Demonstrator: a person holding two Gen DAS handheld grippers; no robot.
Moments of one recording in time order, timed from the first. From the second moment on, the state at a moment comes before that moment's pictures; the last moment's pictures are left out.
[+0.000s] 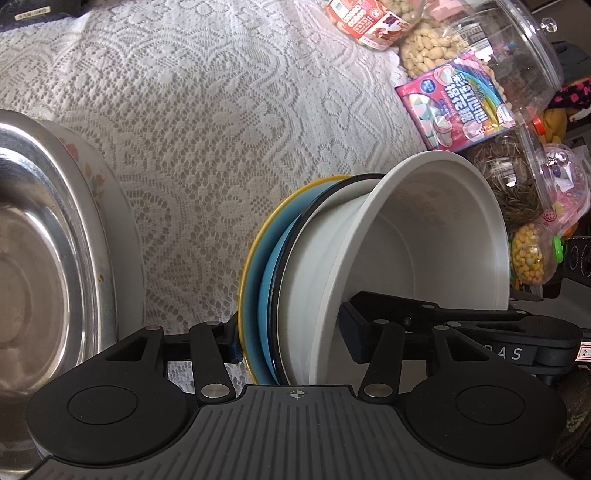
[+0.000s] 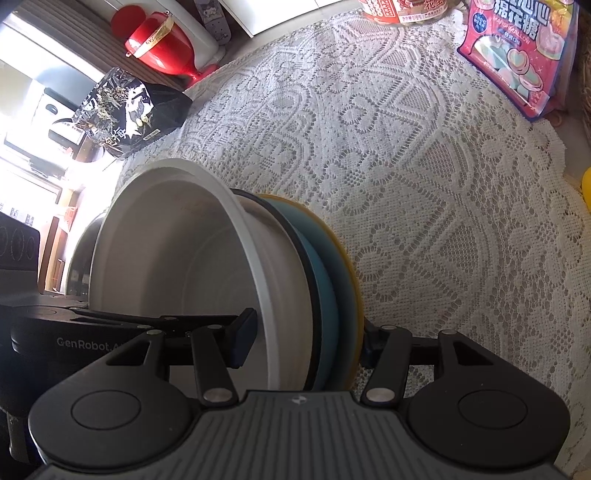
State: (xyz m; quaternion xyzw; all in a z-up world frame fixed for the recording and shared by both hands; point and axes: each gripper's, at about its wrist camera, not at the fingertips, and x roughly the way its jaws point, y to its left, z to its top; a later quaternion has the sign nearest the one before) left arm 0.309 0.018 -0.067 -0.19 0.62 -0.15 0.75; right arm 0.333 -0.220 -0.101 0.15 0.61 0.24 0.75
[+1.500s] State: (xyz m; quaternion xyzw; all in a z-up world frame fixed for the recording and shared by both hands) left arm 0.249 0.134 0.061 -0.22 0.53 -0.11 0.81; right arm 0.312 -0.094 0.041 0.08 0.56 0.31 0.77
